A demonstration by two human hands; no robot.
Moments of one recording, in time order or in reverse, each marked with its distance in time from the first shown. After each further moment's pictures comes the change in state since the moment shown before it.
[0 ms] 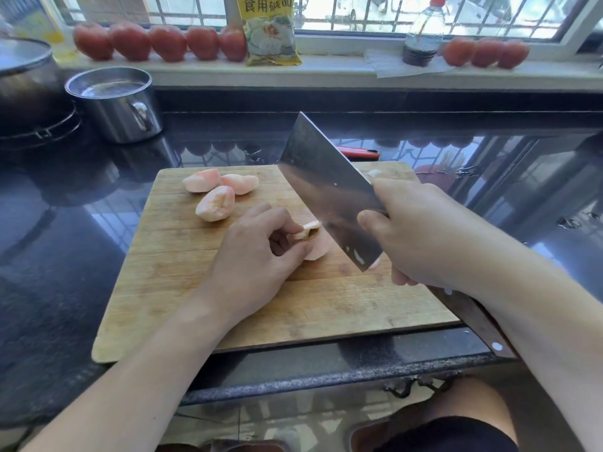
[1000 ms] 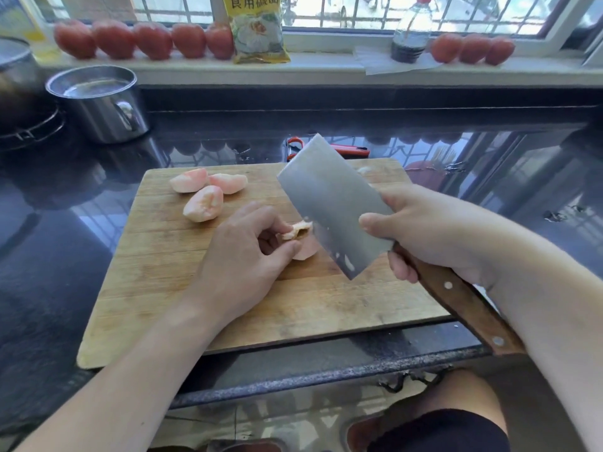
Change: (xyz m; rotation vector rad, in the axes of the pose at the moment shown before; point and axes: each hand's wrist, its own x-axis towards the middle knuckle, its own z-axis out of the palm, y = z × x) left_hand 0.000 0.001 0.001 0.036 0.025 0.010; right_hand 0.014 0.035 0.003 0.517 -0.231 0.034
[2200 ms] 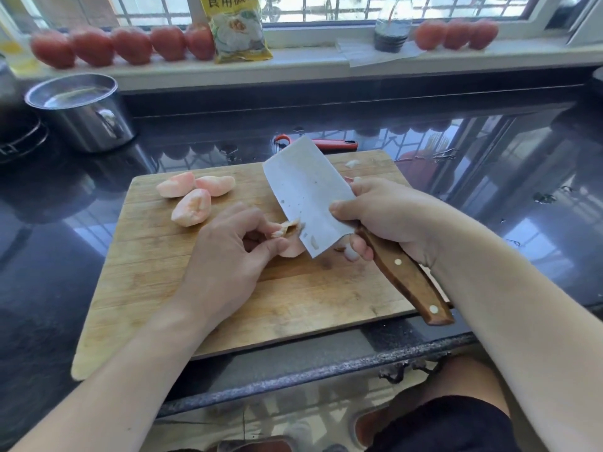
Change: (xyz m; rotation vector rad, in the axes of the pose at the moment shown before) left_hand 0.000 -0.001 -0.003 -0.041 -0.032 -0.014; right_hand 0.031 0.009 0.010 0.422 -0.057 0.117
